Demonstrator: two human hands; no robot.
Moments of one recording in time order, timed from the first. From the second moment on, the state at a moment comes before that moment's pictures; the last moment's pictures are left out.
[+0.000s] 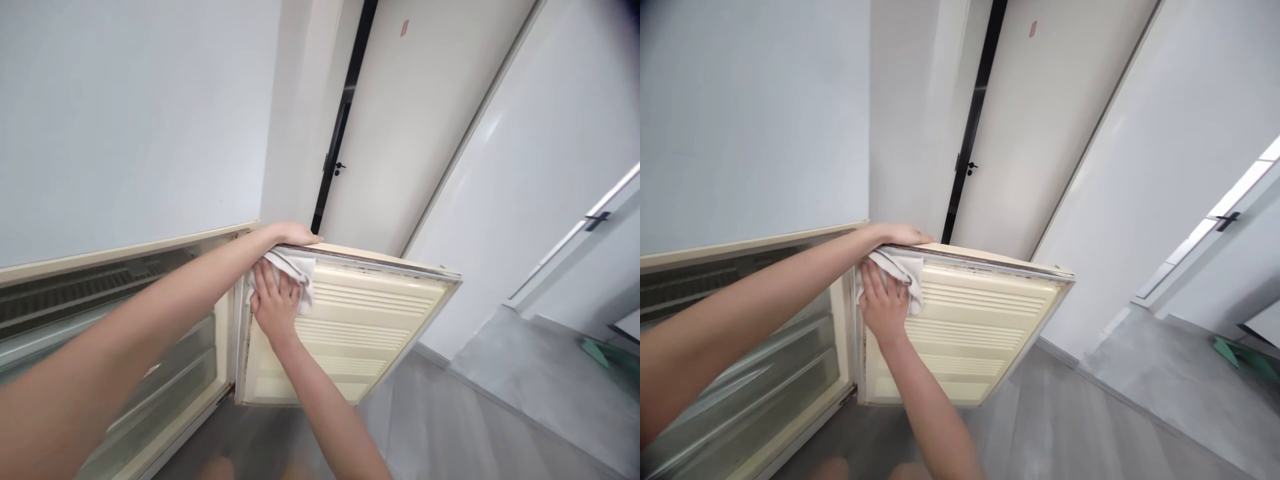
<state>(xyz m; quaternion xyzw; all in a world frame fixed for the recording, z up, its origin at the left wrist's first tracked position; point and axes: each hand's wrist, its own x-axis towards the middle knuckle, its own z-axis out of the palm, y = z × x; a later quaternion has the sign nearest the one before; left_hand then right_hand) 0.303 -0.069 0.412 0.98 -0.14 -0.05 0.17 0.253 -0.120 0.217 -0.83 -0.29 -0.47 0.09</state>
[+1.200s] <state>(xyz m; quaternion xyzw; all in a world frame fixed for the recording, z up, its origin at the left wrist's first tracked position) 0.307 -0.061 0.406 0.95 -0.23 -0.02 0.22 0.258 -0.230 0.079 -0.84 -0.14 -0.50 0.13</state>
